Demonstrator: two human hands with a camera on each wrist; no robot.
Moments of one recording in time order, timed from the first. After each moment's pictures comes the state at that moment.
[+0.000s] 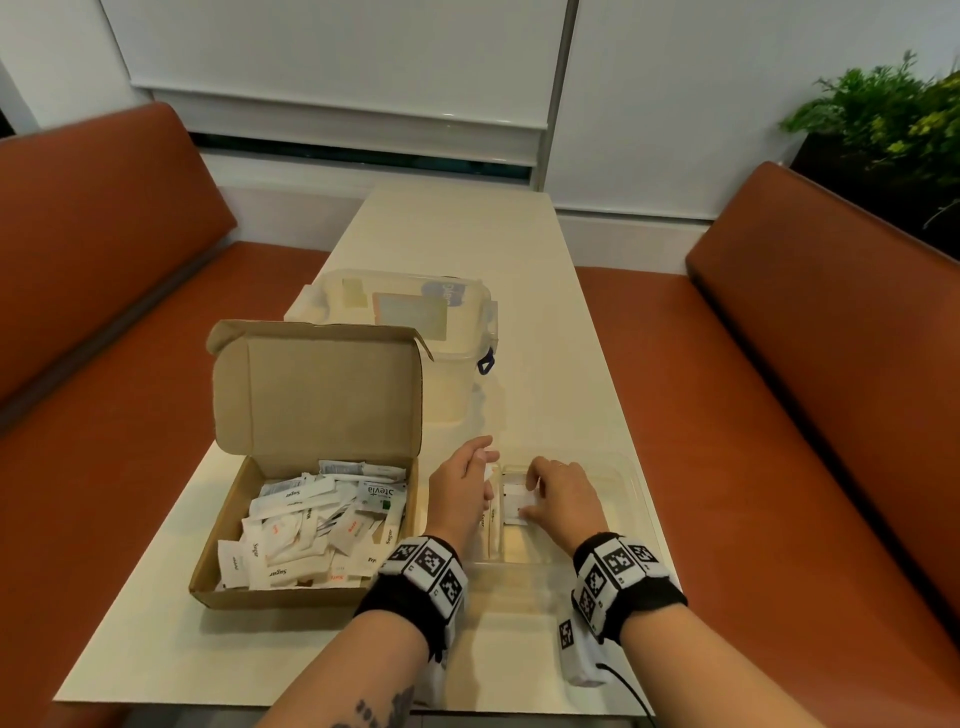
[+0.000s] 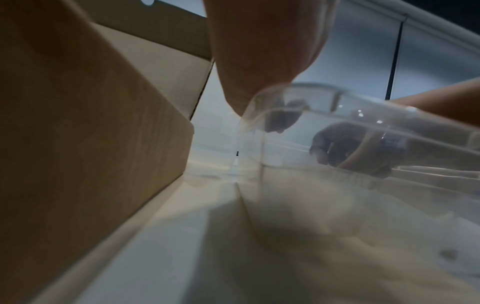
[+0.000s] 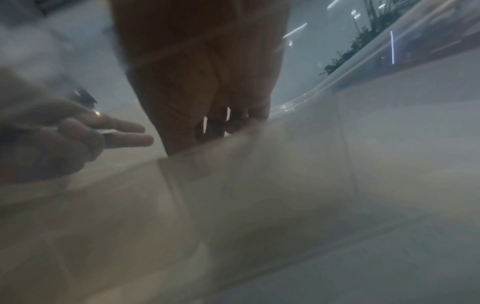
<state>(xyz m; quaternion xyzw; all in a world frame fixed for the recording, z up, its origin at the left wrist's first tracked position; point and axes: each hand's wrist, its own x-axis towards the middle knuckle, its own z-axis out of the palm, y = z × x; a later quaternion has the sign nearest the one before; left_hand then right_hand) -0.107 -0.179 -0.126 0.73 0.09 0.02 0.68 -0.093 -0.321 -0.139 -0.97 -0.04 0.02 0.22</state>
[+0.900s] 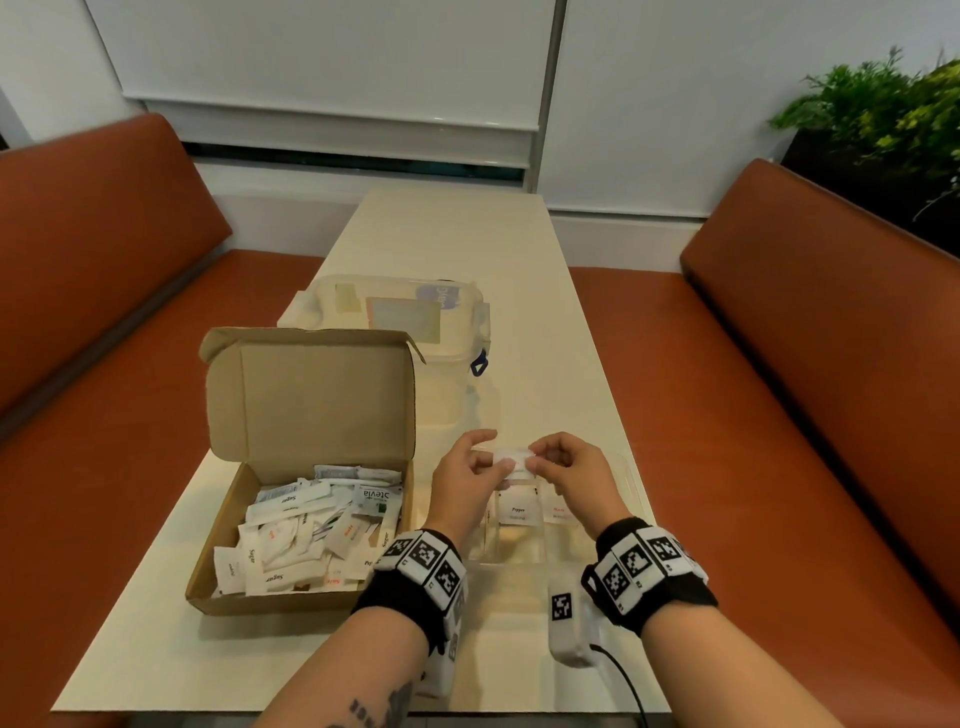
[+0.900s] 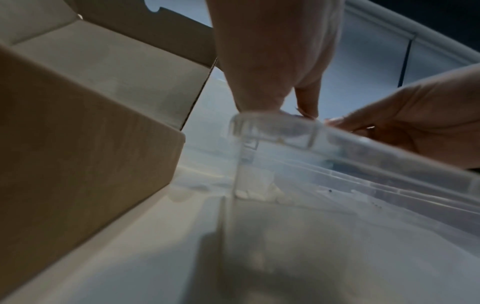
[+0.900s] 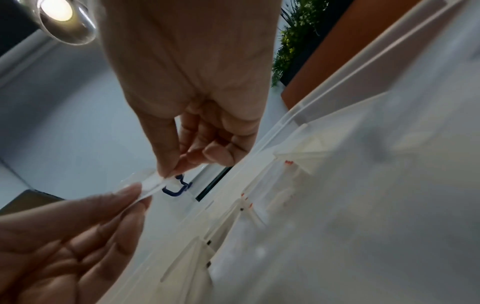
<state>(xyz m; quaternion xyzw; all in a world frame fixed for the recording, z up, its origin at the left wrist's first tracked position) -0.103 -0.185 -0.120 0.71 0.05 0.00 0.70 -0.093 -0.335 -0.104 -0.80 0.02 0.01 0.61</state>
